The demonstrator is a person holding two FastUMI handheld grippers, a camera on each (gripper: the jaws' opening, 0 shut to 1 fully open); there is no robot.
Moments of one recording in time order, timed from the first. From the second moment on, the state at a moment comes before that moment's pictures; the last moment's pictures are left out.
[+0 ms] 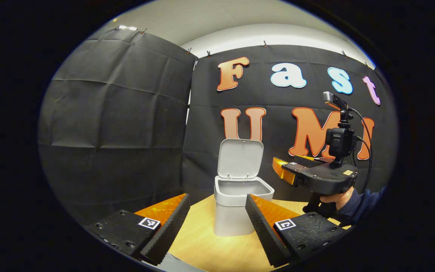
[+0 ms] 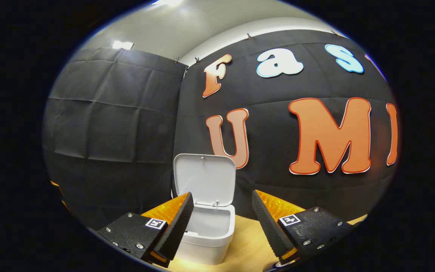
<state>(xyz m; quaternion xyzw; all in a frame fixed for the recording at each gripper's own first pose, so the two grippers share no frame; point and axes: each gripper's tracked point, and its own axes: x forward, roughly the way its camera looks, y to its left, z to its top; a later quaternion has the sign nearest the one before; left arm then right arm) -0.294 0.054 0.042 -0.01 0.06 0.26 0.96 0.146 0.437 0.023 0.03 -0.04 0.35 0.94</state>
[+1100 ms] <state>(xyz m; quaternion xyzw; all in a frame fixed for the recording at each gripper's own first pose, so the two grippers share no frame) -0.147 -0.107 0.020 0.00 0.07 0.02 1.00 0.123 0.198 -0.007 0.00 -0.03 0.16 0.99</state>
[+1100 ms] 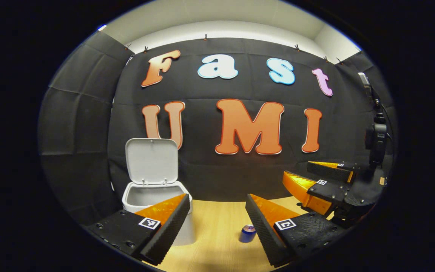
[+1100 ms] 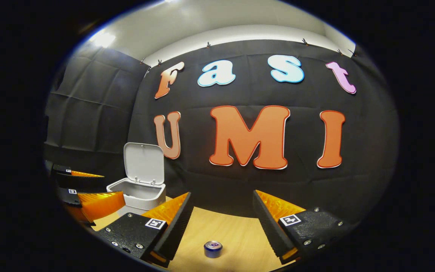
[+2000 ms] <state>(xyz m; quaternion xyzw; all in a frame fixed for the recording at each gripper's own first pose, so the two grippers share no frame) -0.110 -0.183 -0.051 0.01 0.08 -0.10 0.99 0.081 0.103 -0.017 0.00 0.01 0.01 1.00</state>
